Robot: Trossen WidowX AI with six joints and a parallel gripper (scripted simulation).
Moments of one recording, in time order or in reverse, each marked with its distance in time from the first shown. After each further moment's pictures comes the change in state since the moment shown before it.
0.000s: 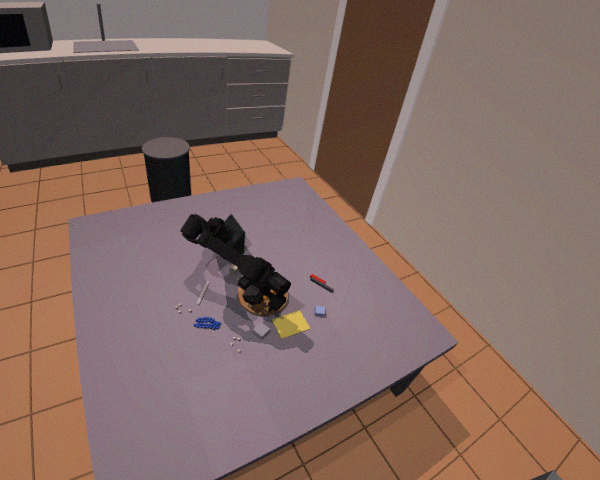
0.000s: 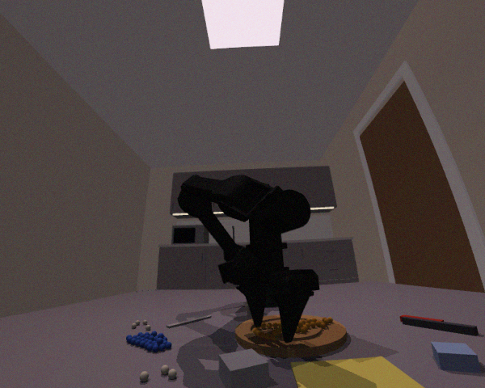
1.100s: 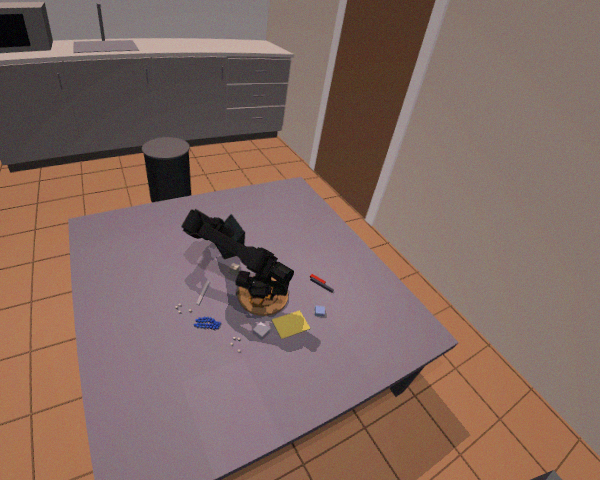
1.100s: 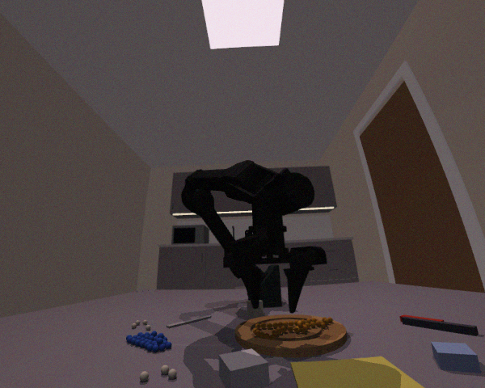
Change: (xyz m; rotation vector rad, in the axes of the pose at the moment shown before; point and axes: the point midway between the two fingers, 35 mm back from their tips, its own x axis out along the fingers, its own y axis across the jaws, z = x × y) arm -0.033 -0.006 -0.010 -0.459 -0.004 -0.001
